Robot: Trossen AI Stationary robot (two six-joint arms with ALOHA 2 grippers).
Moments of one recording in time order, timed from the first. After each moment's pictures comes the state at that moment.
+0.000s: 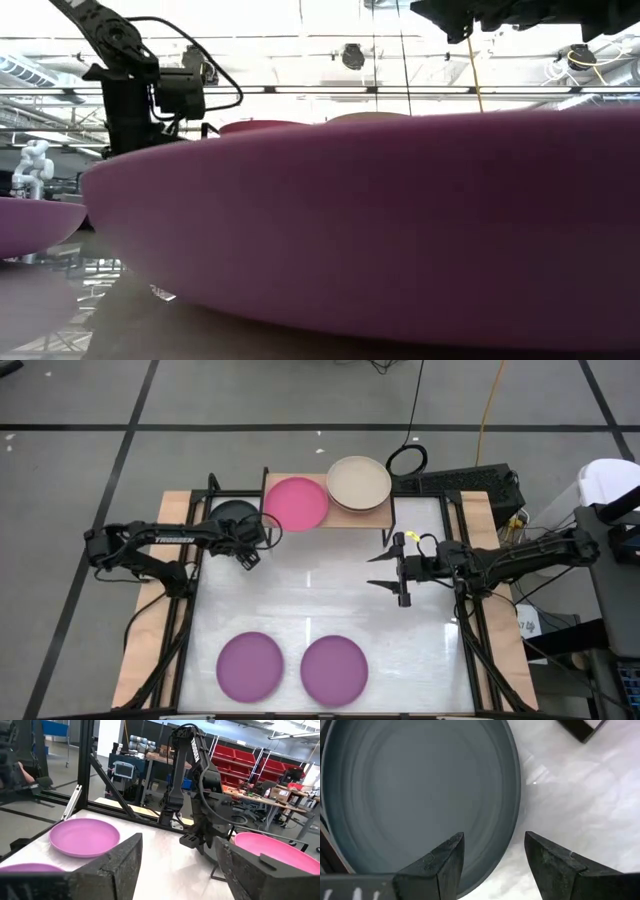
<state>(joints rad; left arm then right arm) 0.42 1.33 0.63 -0.69 -0.37 -0.31 0.10 0.91 0.46 0.44 0.03 -0.22</state>
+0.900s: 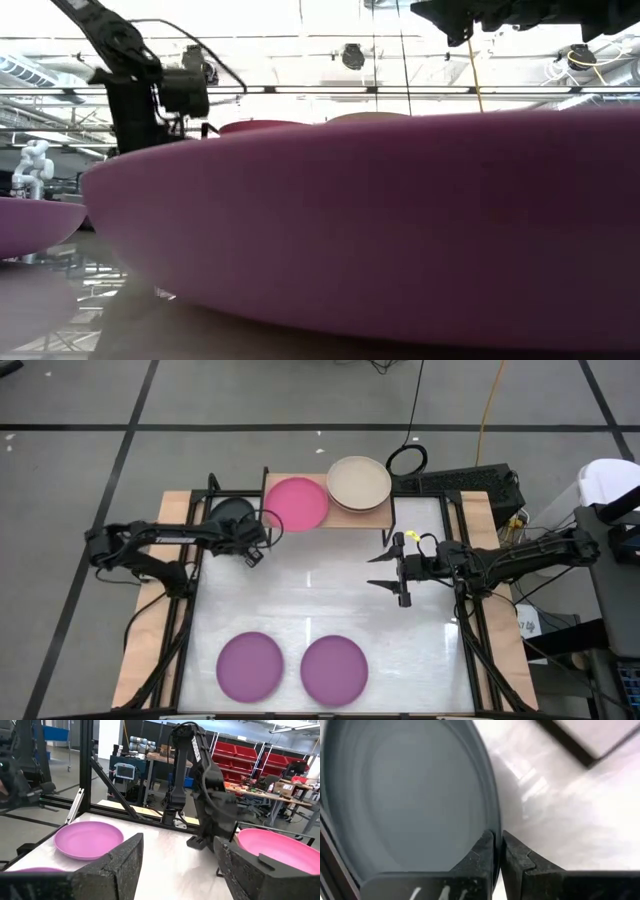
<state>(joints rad) 0.43 1.35 0.63 -0.65 -0.39 -0.34 0.10 0.91 0.46 0.44 0.03 -0.17</state>
